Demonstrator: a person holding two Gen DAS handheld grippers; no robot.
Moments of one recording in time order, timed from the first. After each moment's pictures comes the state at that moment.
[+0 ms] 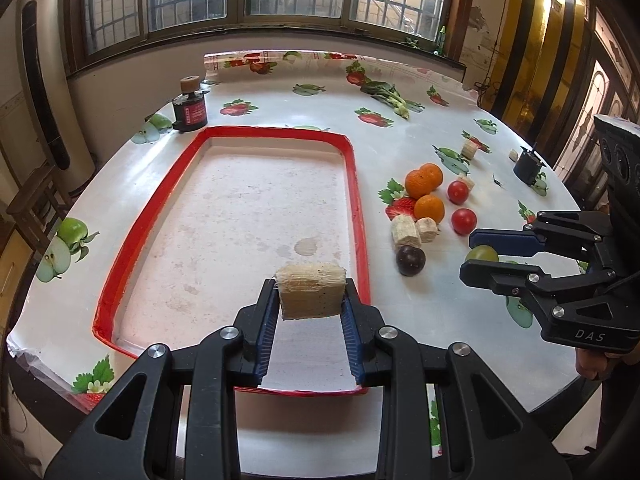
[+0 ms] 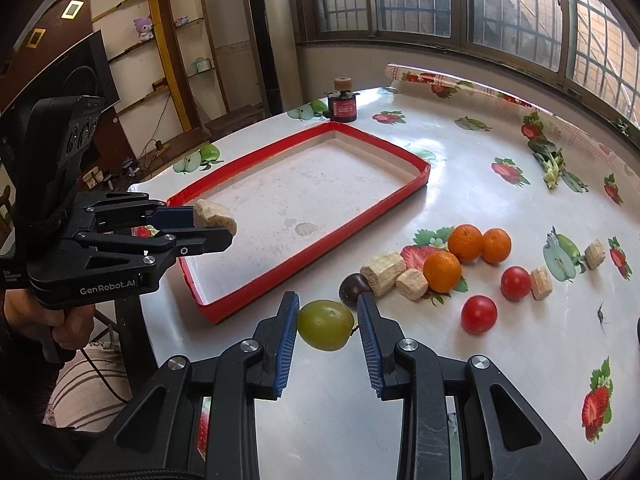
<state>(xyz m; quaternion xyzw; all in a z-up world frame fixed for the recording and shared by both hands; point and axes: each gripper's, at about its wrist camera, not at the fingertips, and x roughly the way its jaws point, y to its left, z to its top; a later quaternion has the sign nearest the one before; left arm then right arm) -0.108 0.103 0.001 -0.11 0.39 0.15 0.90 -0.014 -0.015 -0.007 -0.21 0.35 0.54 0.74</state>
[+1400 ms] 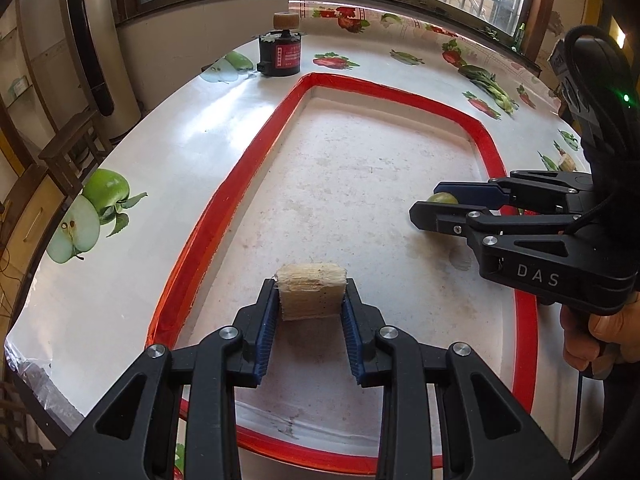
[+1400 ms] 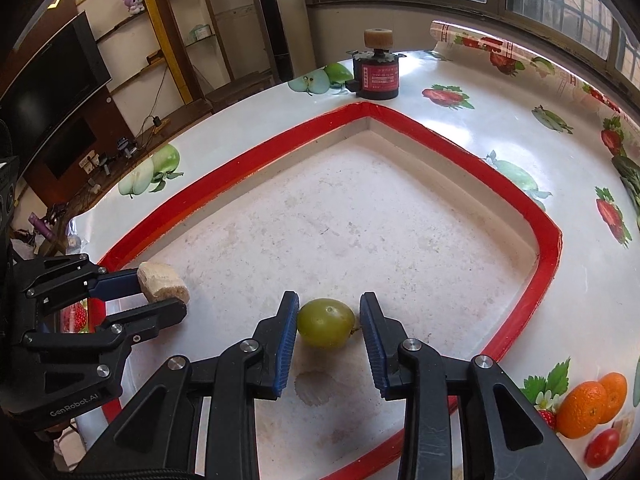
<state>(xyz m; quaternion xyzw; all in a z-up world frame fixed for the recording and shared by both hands) -0.093 0.191 -0.049 -0.16 0.45 0.24 0.85 0.035 0.158 -0.068 -0.24 0.40 0.54 0.70</state>
